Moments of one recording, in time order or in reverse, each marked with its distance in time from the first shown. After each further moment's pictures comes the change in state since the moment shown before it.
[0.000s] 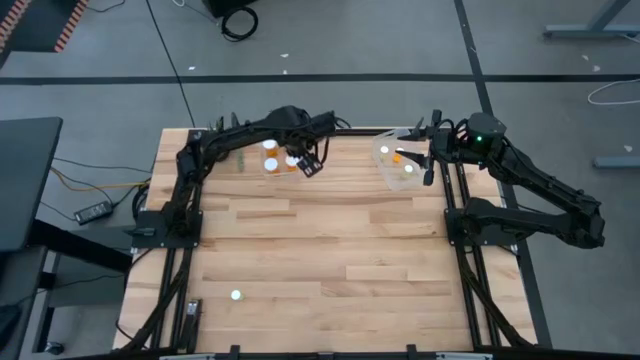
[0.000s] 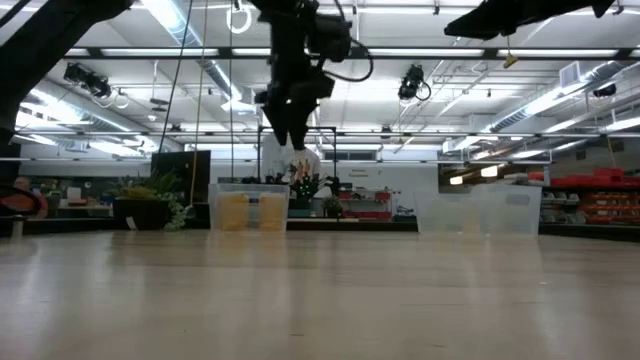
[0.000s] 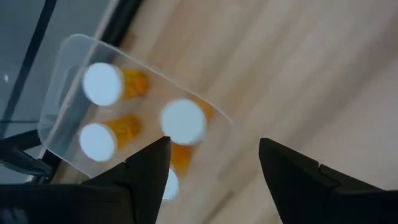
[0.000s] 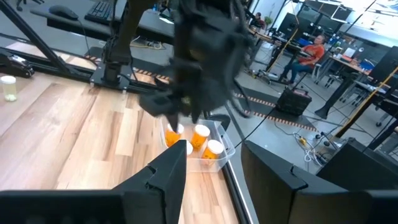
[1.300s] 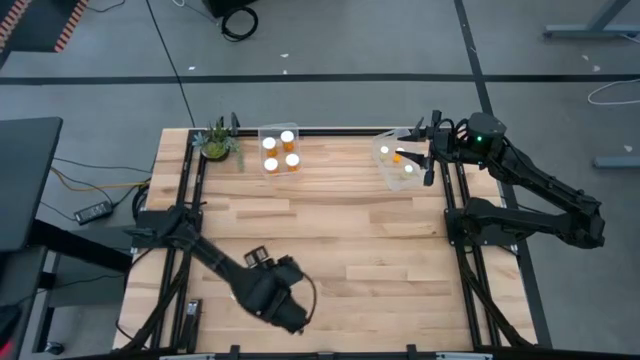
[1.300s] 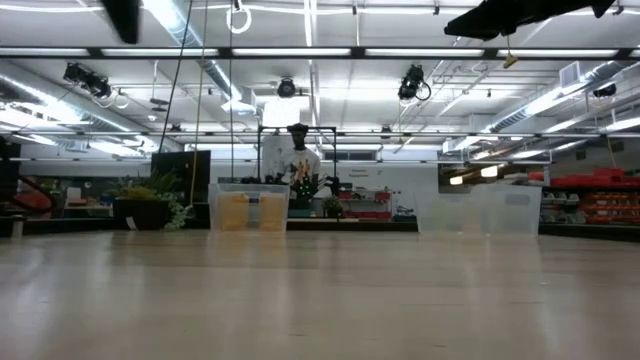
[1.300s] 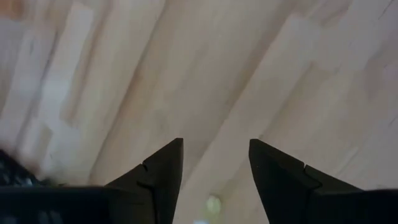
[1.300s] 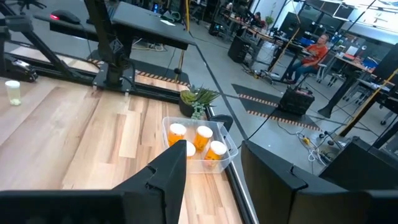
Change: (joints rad) left arm -0.980 -0.019 -0.062 -0.226 -0.045 -0.922; right arm 0.000 0.000 0.000 0.002 -0.008 0.022
